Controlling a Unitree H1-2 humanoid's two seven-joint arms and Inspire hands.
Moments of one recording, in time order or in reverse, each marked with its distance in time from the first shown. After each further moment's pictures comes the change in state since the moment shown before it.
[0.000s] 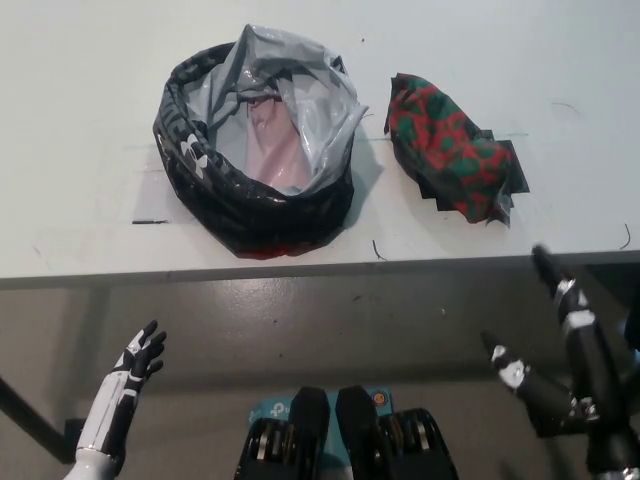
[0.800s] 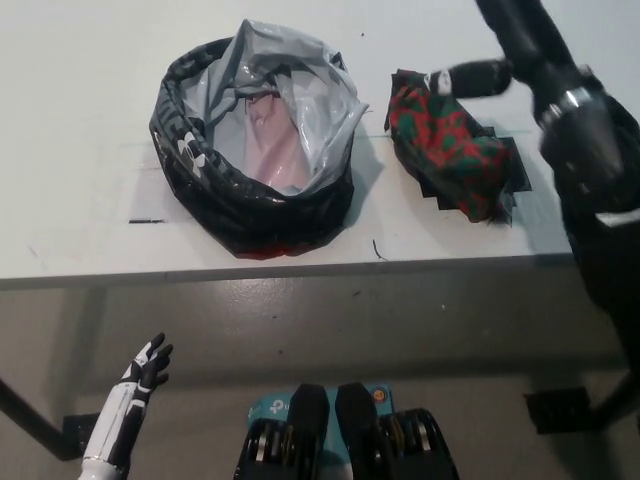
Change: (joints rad) left_arm 0.012 -0.001 -0.017 0.013 0.023 0.002 0.001; right_arm -0.918 -0.140 0.158 0.448 -0.347 0.467 0.196
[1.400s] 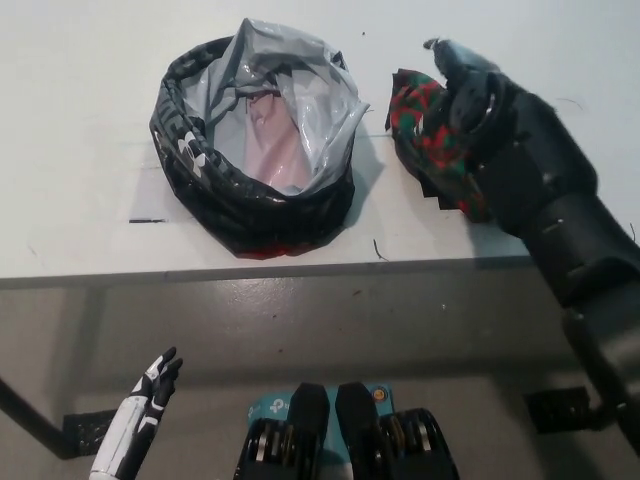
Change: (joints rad) left_arm 0.025 0.018 -0.037 0.000 0.058 -0.040 0.000; right_arm -0.311 0.150 0.083 0.869 -0.096 0.205 -0.059
